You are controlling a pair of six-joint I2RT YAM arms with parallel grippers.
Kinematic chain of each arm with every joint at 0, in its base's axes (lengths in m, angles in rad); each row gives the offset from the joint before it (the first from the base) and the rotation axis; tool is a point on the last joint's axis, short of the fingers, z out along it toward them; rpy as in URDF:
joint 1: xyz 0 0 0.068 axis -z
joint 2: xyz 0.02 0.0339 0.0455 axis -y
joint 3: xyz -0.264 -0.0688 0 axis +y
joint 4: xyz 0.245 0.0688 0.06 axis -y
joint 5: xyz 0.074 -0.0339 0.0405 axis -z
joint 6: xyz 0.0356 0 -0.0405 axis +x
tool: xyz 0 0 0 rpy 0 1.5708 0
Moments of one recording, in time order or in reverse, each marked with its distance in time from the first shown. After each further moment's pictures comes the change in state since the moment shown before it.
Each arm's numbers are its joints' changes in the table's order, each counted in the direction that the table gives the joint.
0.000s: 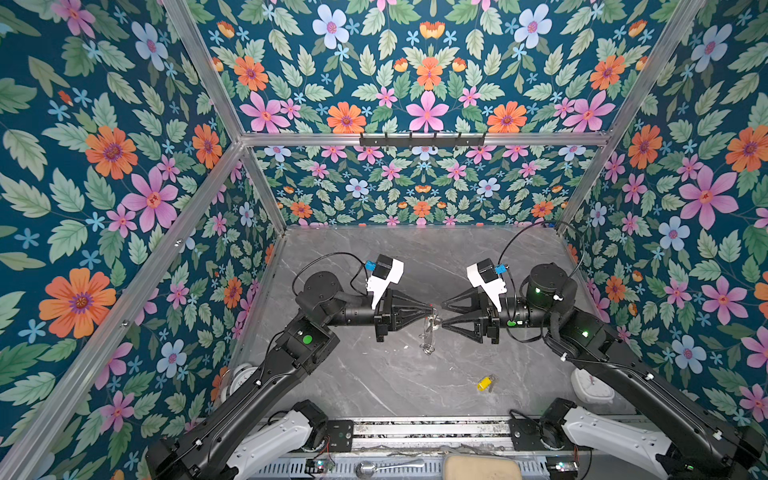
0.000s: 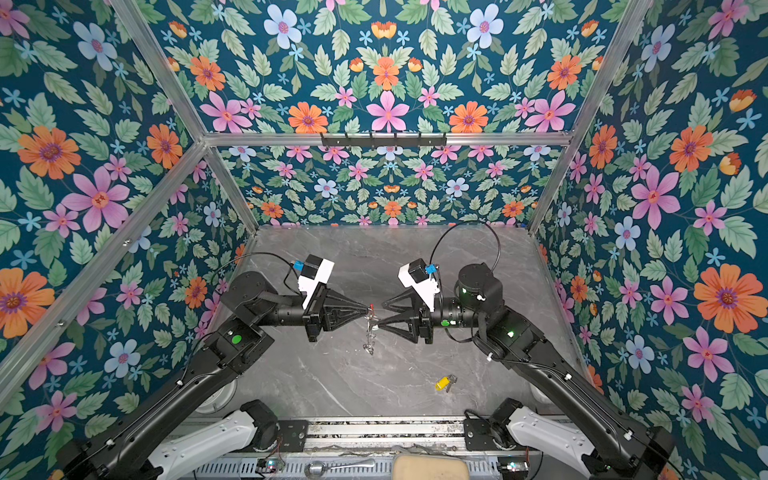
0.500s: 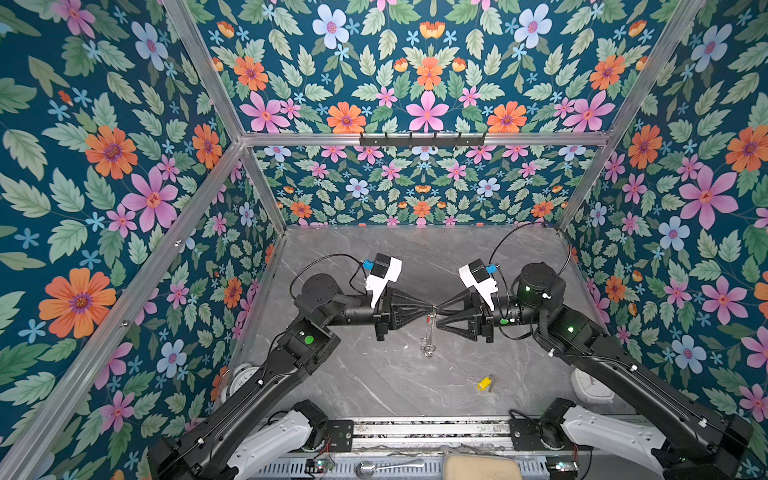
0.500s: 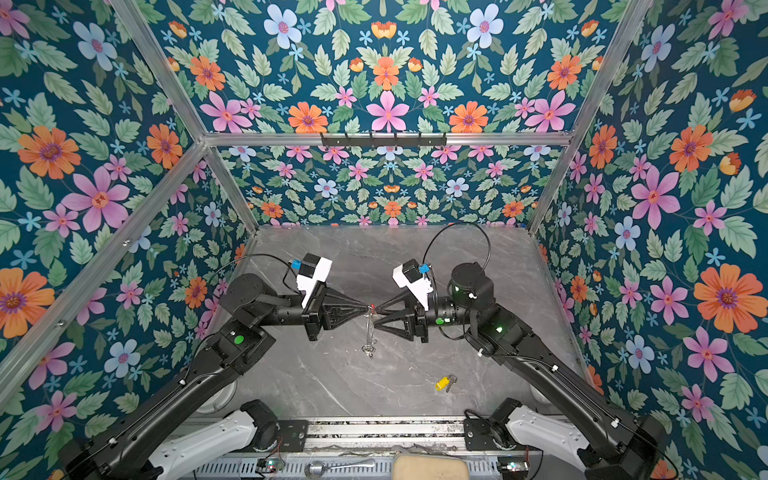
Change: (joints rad) left arm 0.000 0.000 0.019 0.071 -0.008 -0.048; right arm 0.000 -0.048 0.027 0.106 -0.066 0.053
